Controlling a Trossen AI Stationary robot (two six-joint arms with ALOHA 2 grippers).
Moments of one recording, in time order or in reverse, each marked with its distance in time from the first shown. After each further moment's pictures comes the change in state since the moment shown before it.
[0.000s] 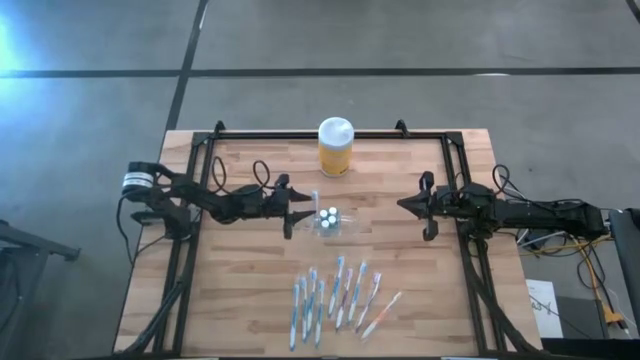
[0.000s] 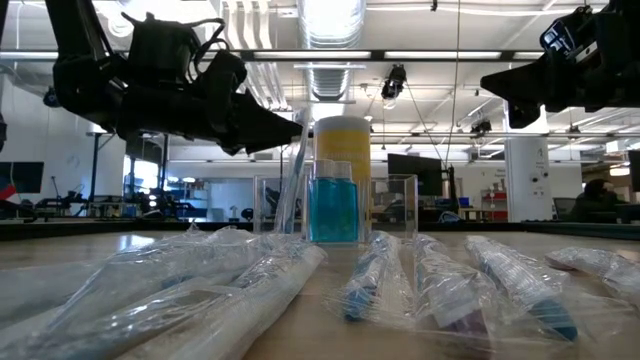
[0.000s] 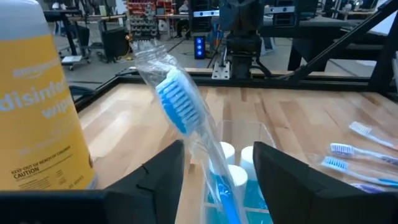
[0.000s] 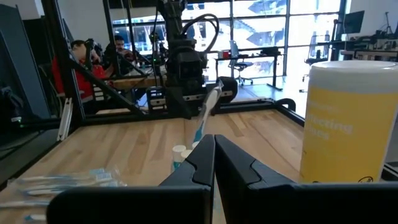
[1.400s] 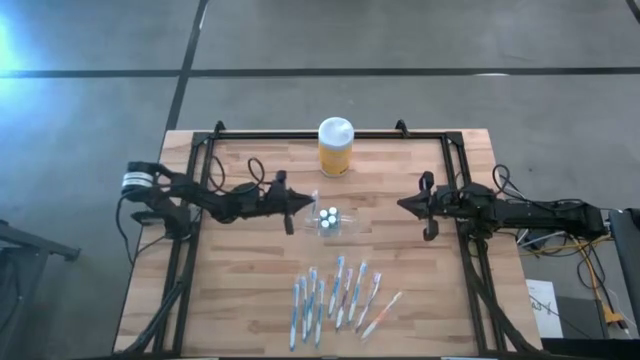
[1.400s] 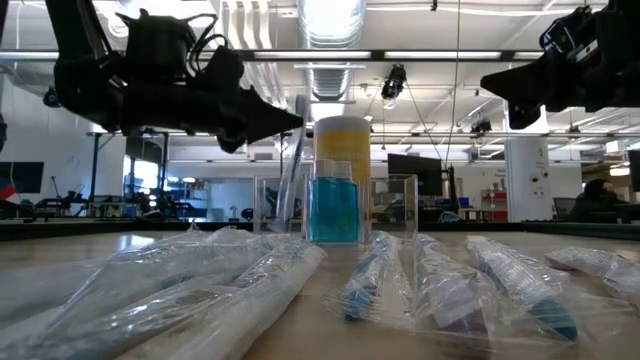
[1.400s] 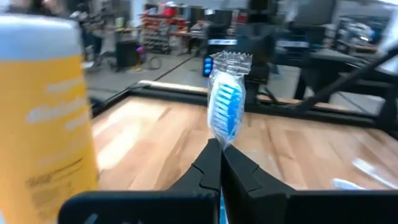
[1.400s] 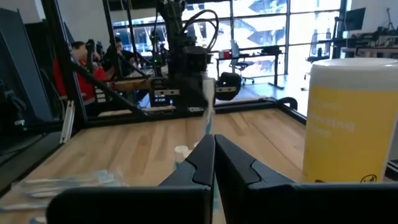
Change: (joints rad) left arm 0.010 -0.005 0.000 0.072 -0.056 -0.101; right arm 0.000 -0.002 0.001 -0.002 -0.002 0.018
